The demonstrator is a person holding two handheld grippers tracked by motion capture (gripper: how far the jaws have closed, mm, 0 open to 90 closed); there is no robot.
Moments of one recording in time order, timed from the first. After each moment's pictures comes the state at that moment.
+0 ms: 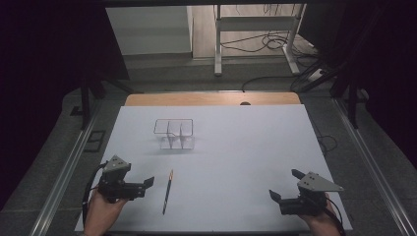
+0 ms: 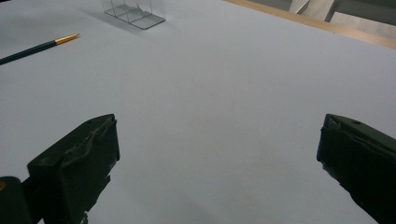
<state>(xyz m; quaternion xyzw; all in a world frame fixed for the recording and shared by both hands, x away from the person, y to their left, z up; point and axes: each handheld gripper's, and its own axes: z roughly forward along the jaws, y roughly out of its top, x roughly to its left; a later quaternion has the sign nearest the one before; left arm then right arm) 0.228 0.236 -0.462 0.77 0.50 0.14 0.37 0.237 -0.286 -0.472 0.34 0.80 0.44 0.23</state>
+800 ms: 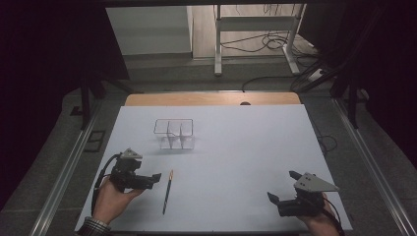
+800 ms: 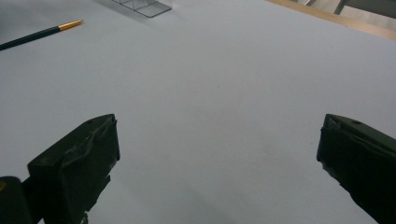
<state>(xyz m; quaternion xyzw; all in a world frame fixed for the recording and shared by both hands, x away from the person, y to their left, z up) 0.264 0.220 -0.468 0.80 0.50 0.10 0.31 0.237 -0.281 -0.475 0.33 0.81 0.43 0.22</state>
